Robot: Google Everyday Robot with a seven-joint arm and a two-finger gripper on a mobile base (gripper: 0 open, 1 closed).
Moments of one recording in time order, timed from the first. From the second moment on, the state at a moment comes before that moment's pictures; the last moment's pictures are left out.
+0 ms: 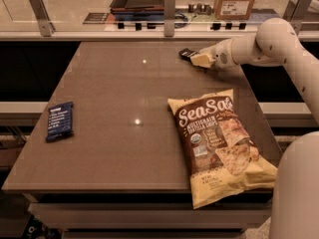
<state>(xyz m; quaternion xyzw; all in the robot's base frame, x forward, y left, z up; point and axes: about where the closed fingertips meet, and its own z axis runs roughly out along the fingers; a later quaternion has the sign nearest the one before) 0.786 -0.142 0.818 -0.37 0.78 0.23 0.44</state>
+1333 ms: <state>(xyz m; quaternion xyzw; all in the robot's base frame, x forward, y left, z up) 0.765 -0.122 0.874 -0.41 0.76 0.23 0.45</state>
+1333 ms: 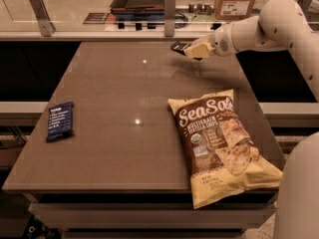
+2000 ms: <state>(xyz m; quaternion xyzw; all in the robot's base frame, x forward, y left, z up) 0.722 -0.068 0.900 -0.45 0.74 0.25 0.44</state>
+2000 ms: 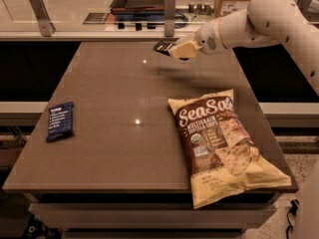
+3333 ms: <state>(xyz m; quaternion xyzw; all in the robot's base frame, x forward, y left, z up) 0.623 0.054 0.902 -0.48 0.72 0.25 0.43</state>
